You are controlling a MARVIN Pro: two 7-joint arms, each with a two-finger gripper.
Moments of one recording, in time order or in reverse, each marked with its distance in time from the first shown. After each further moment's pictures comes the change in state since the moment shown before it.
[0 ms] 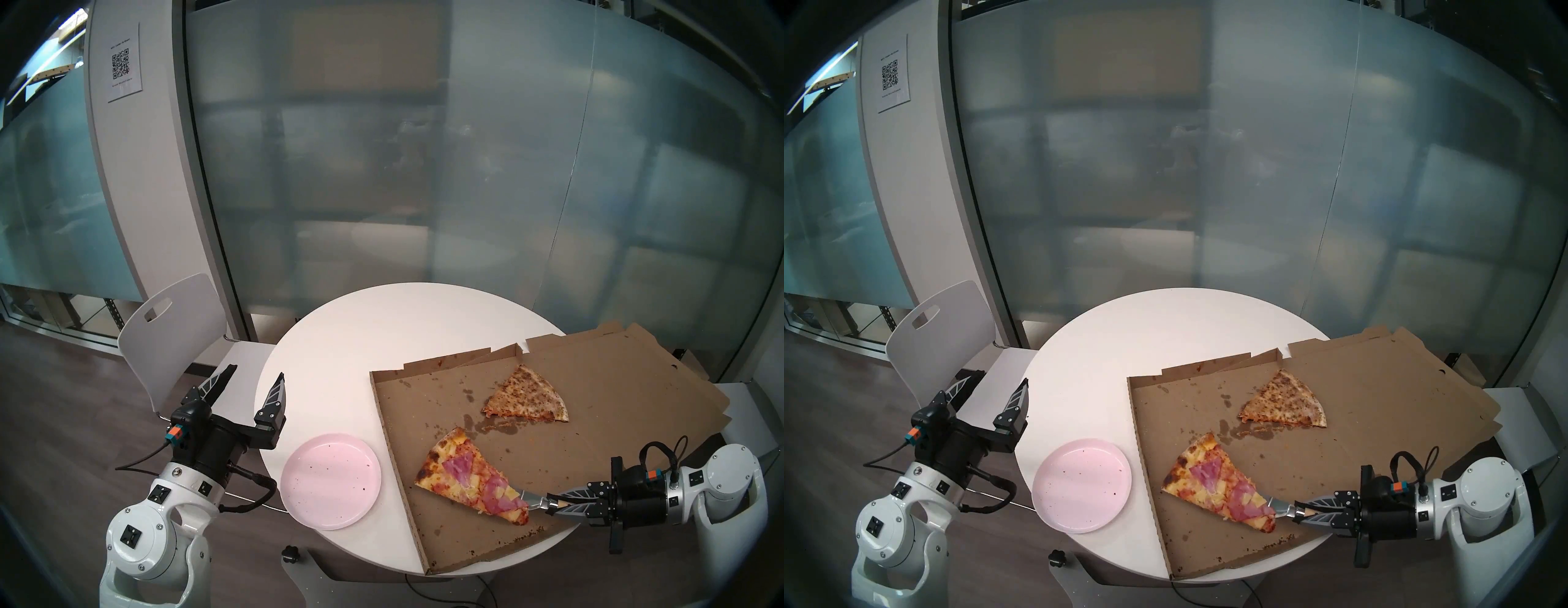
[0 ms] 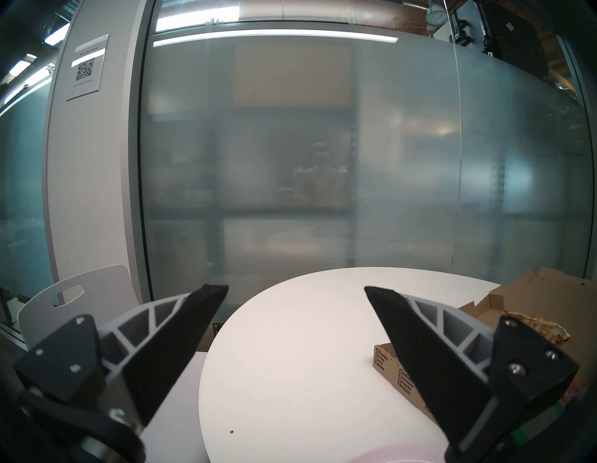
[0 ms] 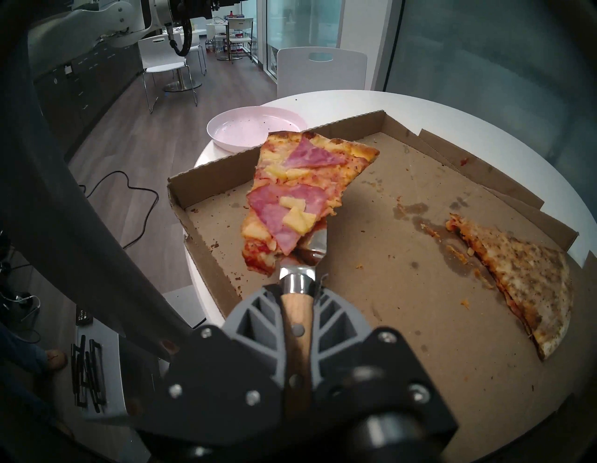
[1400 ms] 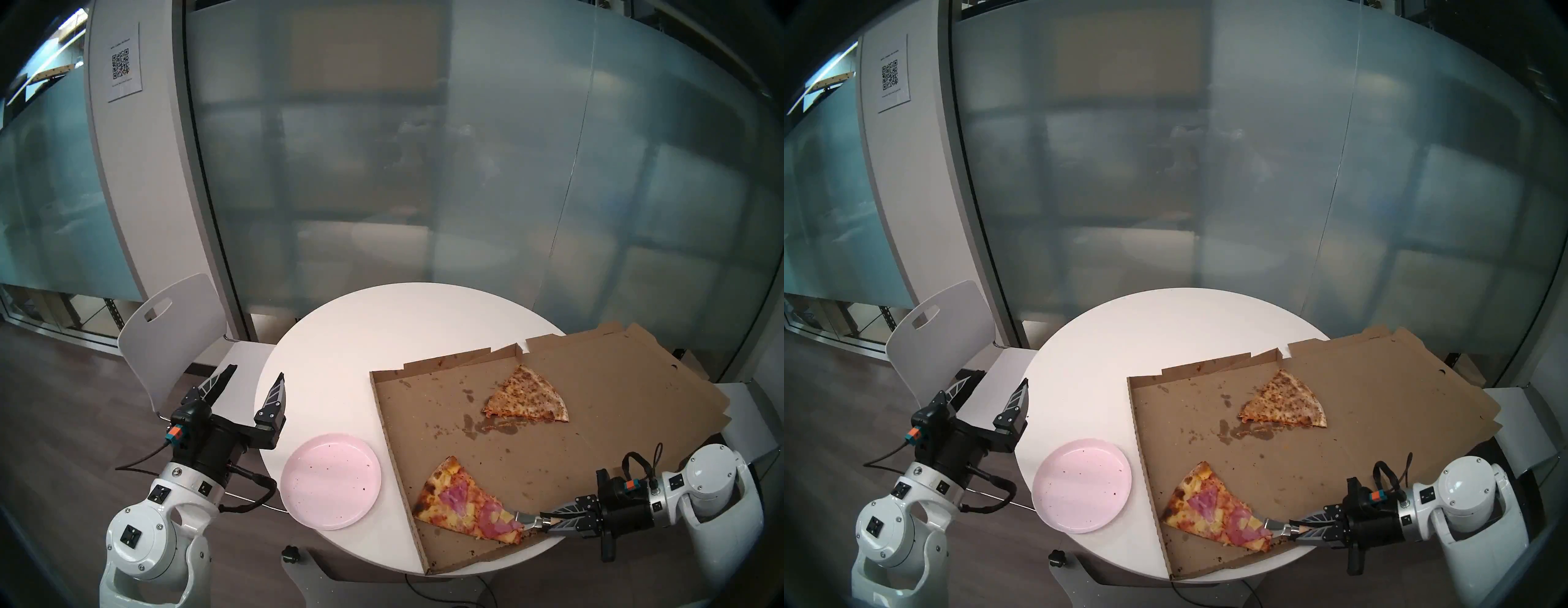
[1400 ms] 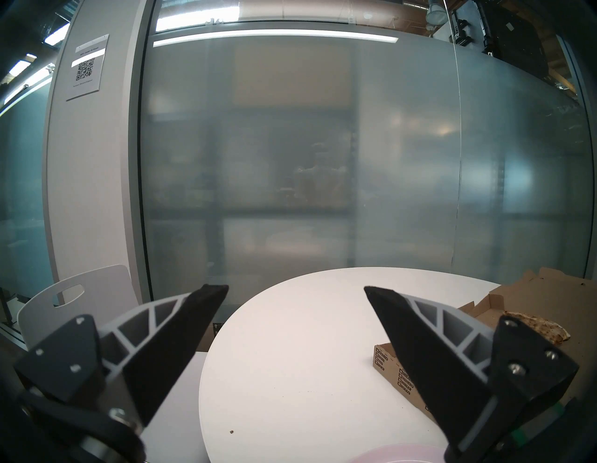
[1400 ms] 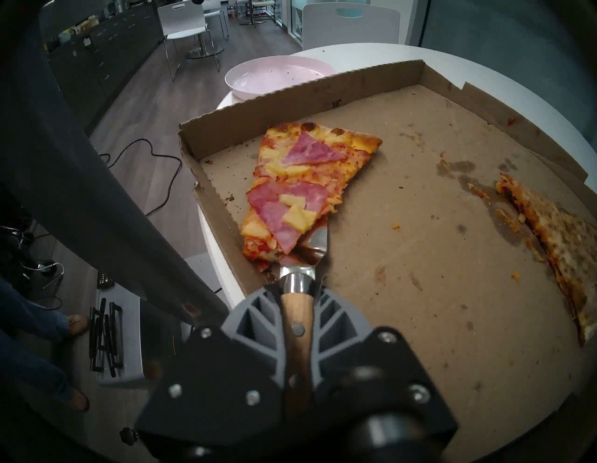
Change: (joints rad) left arm 0.000 0.000 0.000 0.000 0.000 0.000 0.000; right arm 0.005 0.087 -0.105 0.072 -0.074 -0.001 -0.018
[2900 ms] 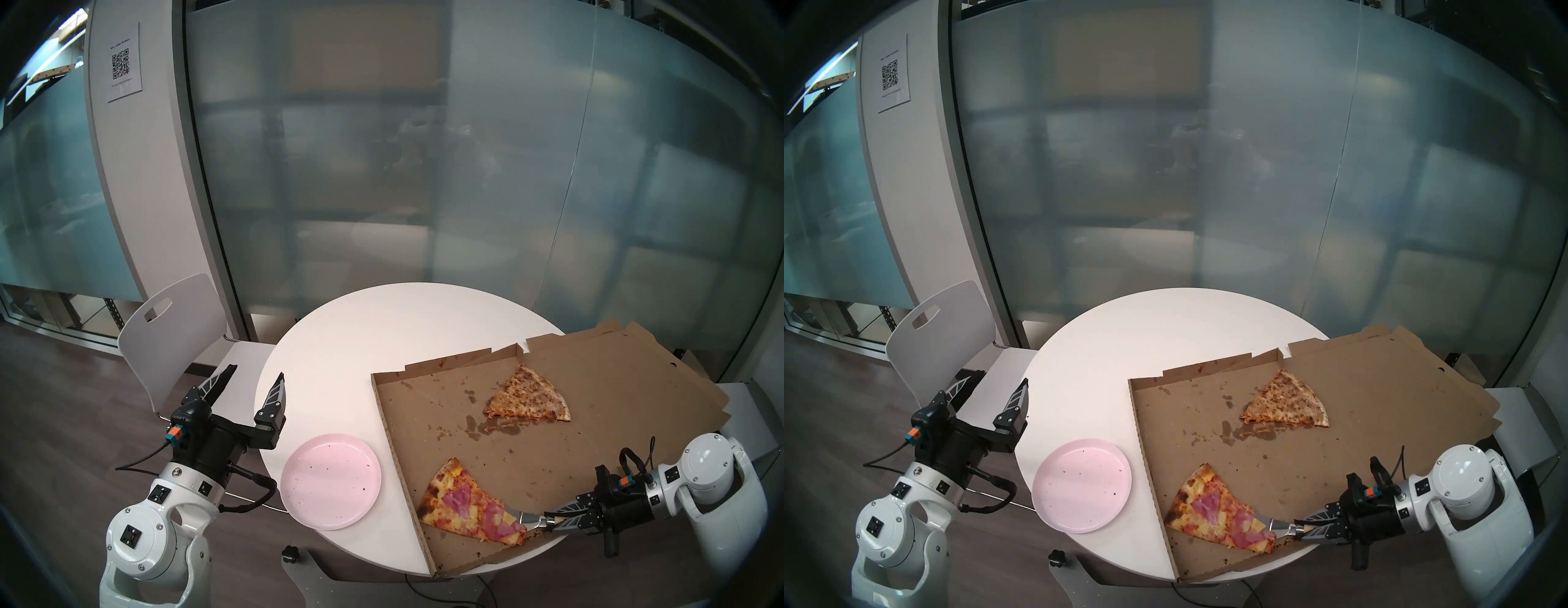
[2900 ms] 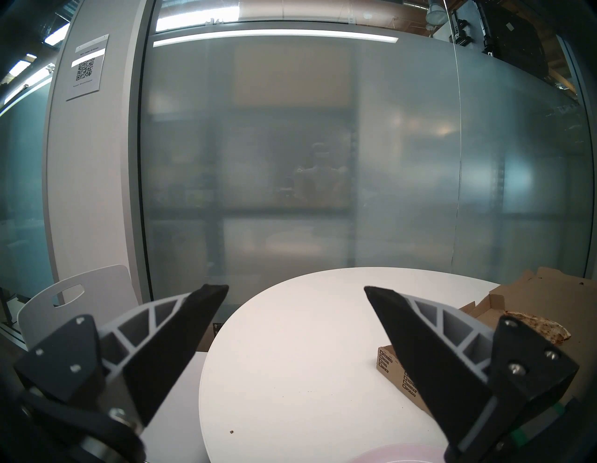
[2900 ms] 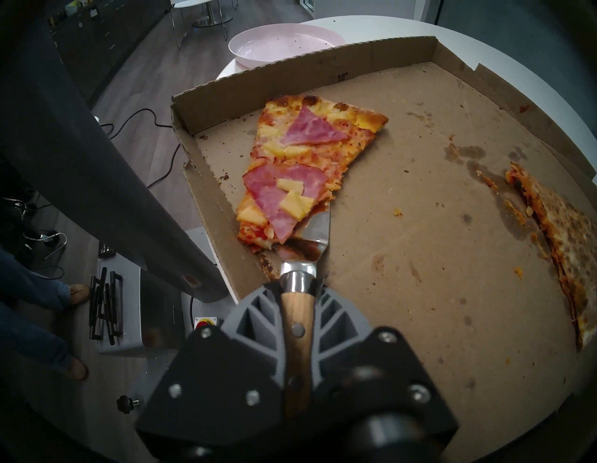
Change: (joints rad) left arm 0.000 0.000 0.000 0.000 0.000 0.000 0.000; right arm 0.025 0.098 -0.061 -0.004 -0.058 0.035 -0.019
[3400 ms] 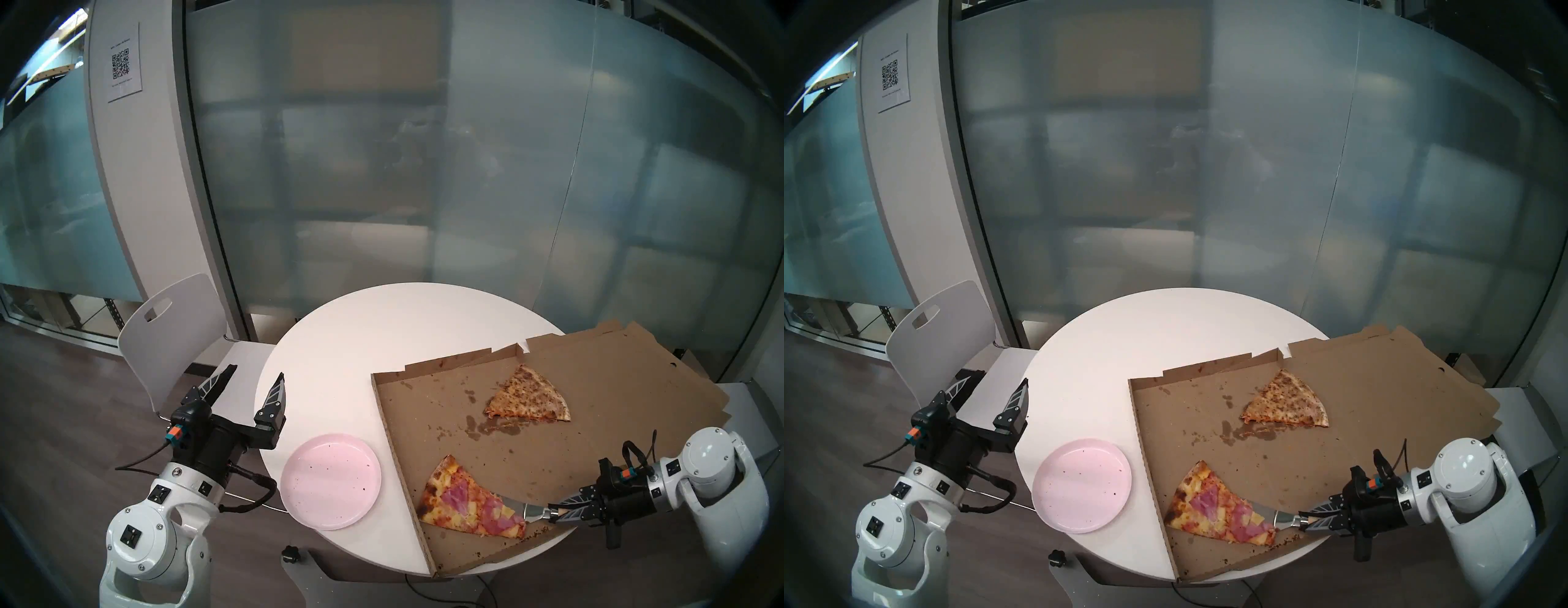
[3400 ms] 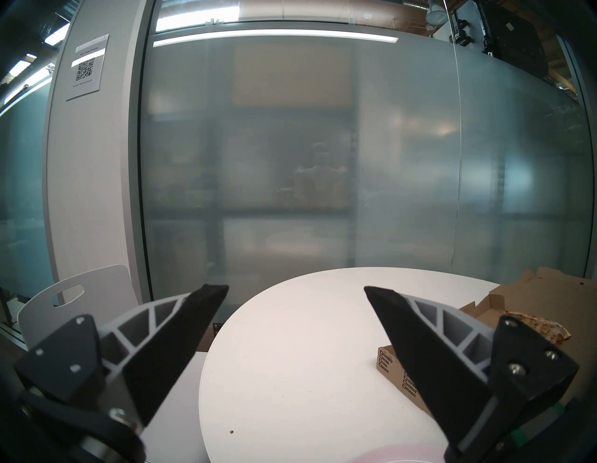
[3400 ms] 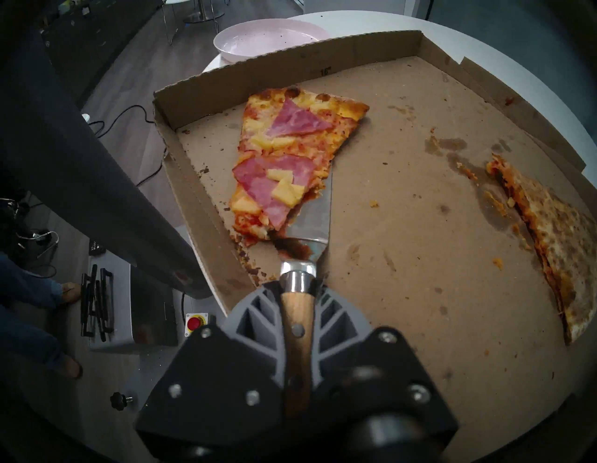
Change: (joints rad) left arm 0.000 0.000 0.000 0.000 0.000 0.000 0.000; right arm 0.014 0.021 0.013 0.020 0.001 0.007 -0.011
